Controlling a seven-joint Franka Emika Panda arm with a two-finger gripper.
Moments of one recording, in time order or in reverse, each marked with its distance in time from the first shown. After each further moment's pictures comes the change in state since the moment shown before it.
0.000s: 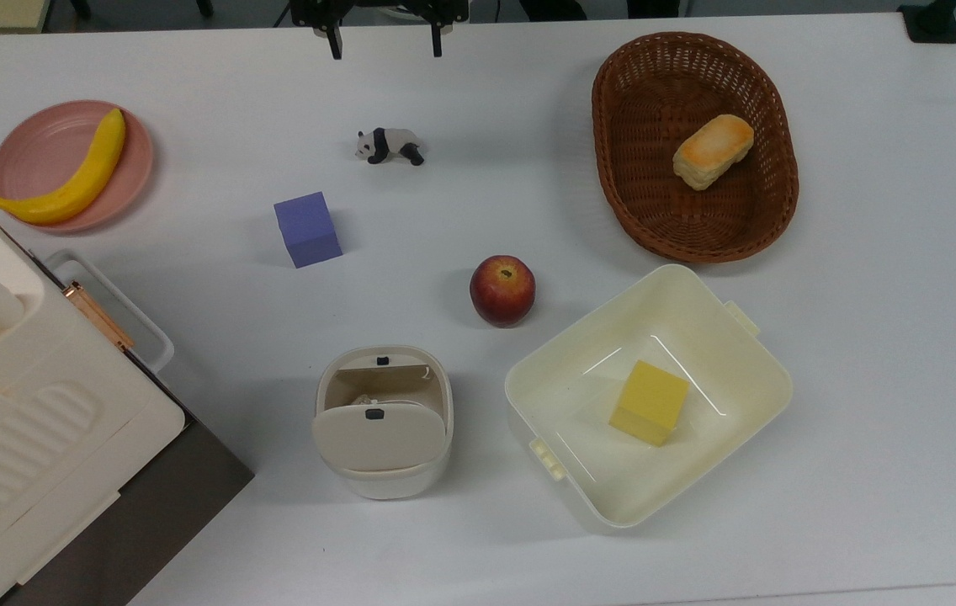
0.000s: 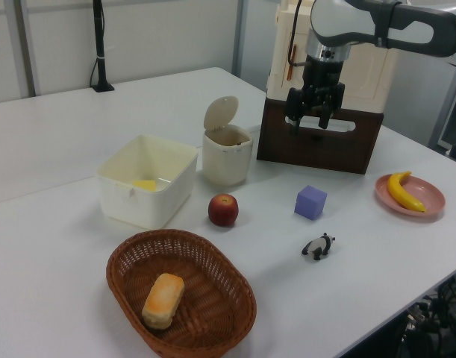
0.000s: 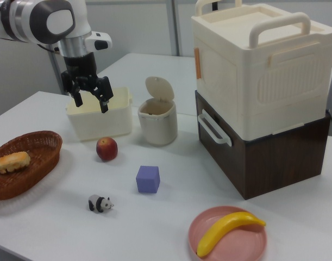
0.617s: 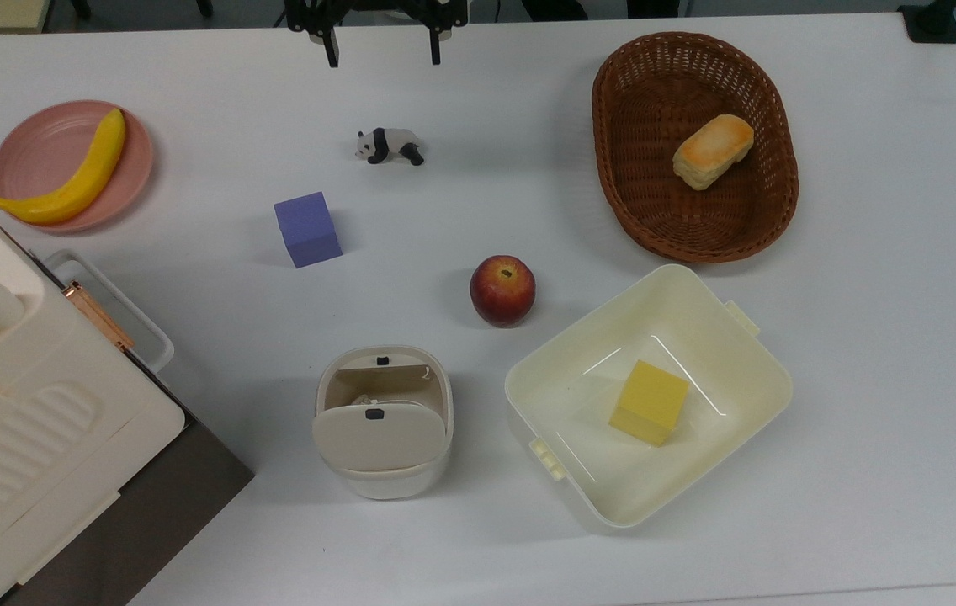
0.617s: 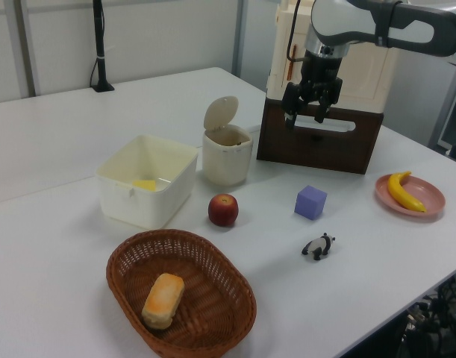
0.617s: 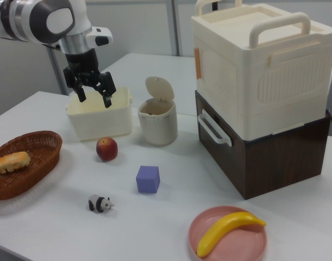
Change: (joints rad) arm 0.000 0.000 -0.001 0.004 0.000 0.061 -0.005
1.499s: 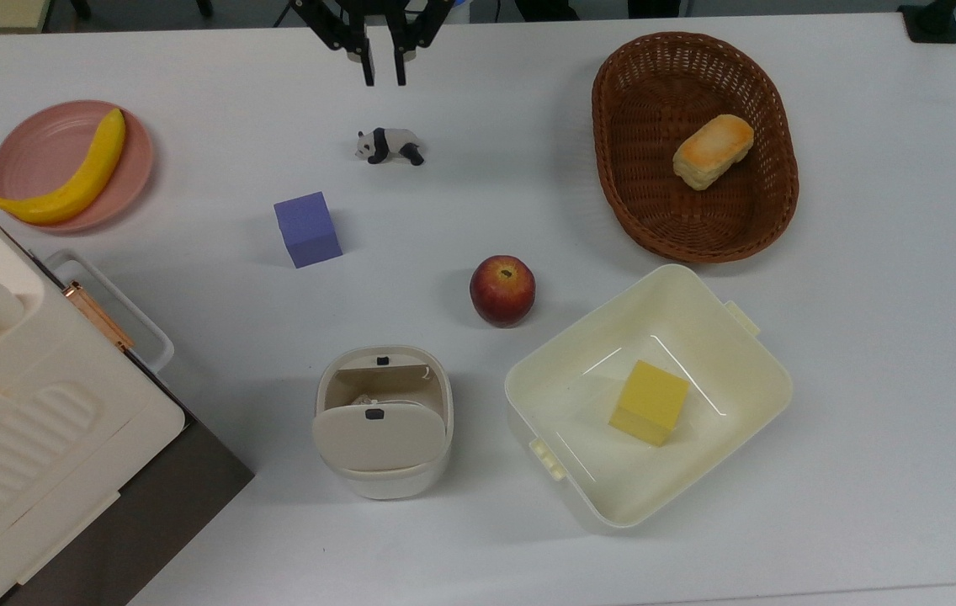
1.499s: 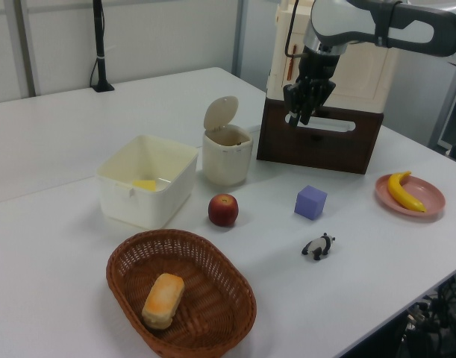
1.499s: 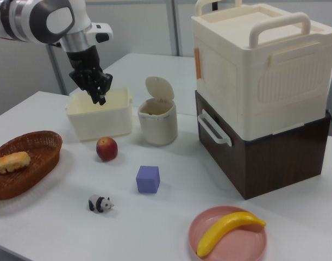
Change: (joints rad) arm 0.001 0.000 0.000 0.000 0.000 0.058 0.000
